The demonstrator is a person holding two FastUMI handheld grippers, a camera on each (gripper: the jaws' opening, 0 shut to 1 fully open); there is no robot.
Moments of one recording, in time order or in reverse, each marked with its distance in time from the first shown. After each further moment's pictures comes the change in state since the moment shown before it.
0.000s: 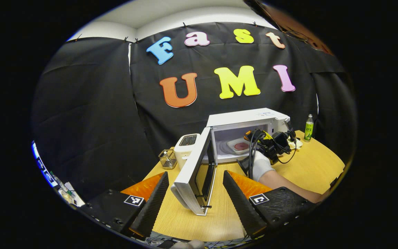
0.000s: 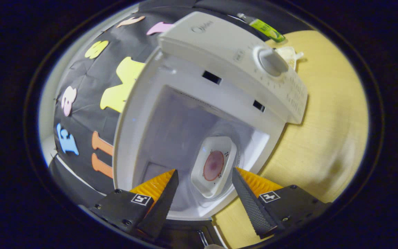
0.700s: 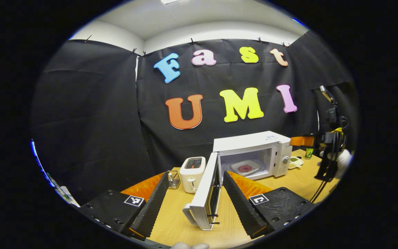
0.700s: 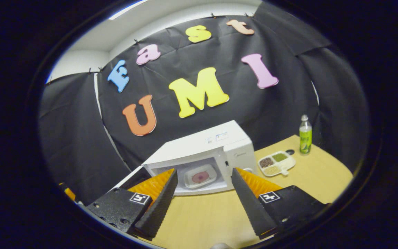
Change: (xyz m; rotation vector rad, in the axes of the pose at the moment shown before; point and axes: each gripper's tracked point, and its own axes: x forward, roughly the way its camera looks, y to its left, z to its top) left arm 0.009 0.039 0.042 -0.030 -0.176 0.007; right arm -0.229 0.031 0.152 -0.740 -0.028 0.105
